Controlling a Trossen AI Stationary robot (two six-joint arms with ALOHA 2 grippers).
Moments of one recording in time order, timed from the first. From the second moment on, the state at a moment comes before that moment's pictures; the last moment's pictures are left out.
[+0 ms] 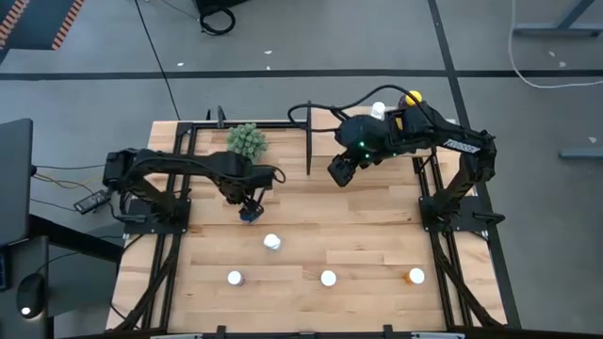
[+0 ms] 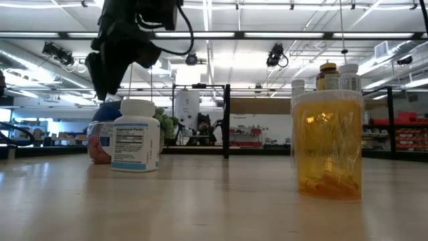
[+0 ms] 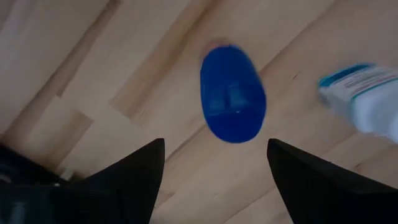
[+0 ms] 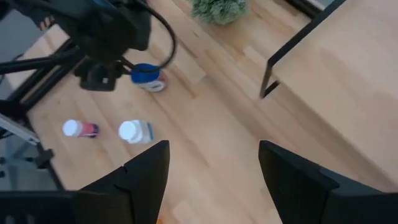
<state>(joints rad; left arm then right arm) 0.07 1.56 1.22 -1.25 0.05 -0.66 0.02 1.68 2.17 -1.45 0.19 0.75</state>
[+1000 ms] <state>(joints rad) 0.06 1.62 1.13 -1.05 0.08 -0.58 0.29 1.68 2.17 -1.51 0.32 1.06</state>
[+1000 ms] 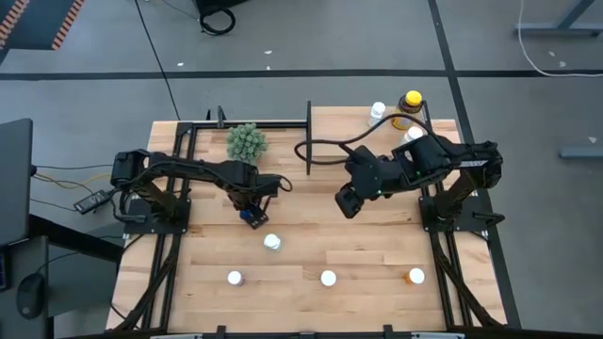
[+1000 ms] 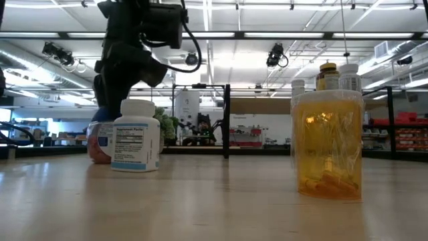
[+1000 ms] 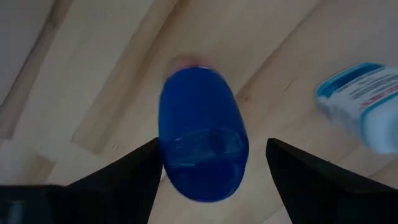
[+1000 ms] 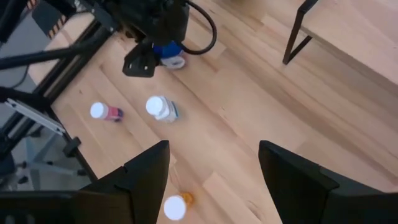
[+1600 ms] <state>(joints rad) 0.06 1.66 1.13 -1.02 0.06 -0.50 0.31 1.68 2.17 -1.52 0.33 1.01</state>
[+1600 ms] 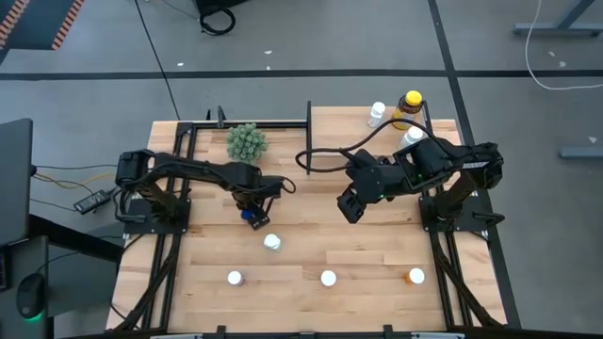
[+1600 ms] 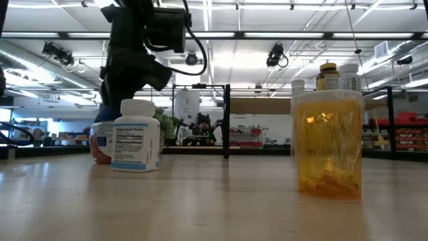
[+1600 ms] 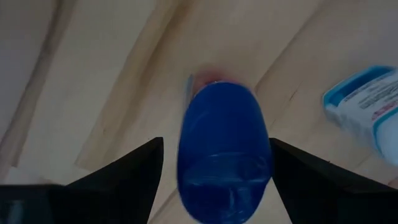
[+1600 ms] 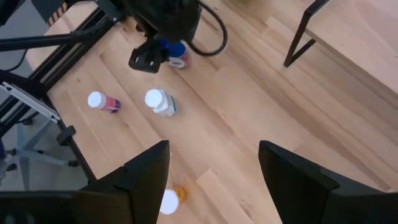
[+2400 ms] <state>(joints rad) 0.06 1.69 1.22 -1.11 0.08 -0.40 0.31 1.68 2.17 -1.52 0.31 1.04</state>
